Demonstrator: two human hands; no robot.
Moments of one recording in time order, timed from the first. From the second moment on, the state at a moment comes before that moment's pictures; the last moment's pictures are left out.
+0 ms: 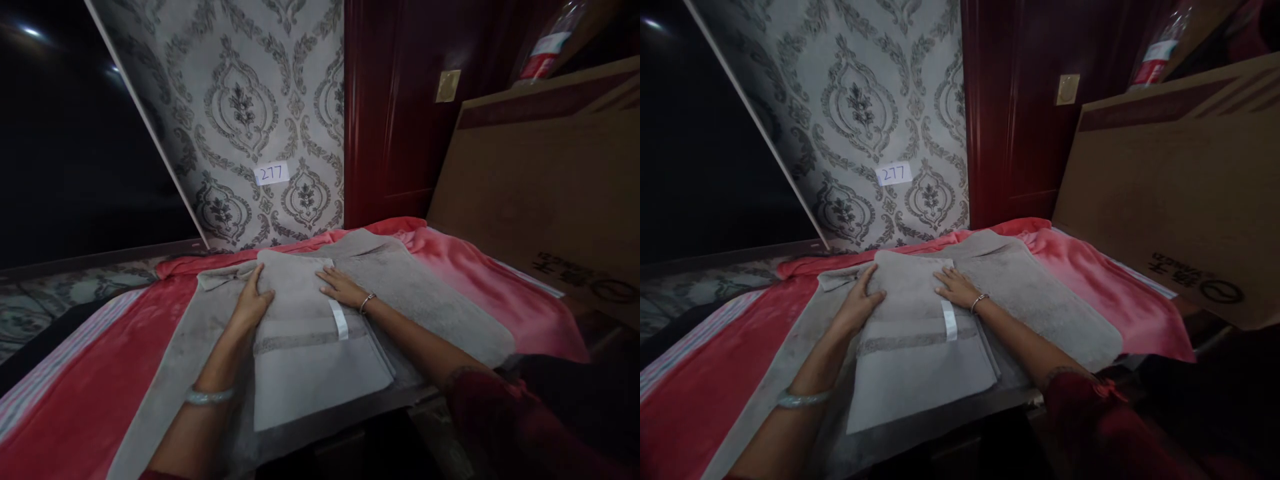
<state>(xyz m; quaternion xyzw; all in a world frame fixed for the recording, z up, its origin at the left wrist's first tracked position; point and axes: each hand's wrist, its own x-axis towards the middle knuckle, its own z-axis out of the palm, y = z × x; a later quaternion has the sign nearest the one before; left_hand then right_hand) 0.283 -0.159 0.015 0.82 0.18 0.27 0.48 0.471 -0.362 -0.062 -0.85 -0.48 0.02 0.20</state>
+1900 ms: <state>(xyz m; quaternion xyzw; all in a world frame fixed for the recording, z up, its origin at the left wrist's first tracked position) 0.188 -0.221 -0.076 1.00 0.03 0.07 0.04 0.454 -0.279 -0.070 -0.85 -0.52 0.03 0.10</state>
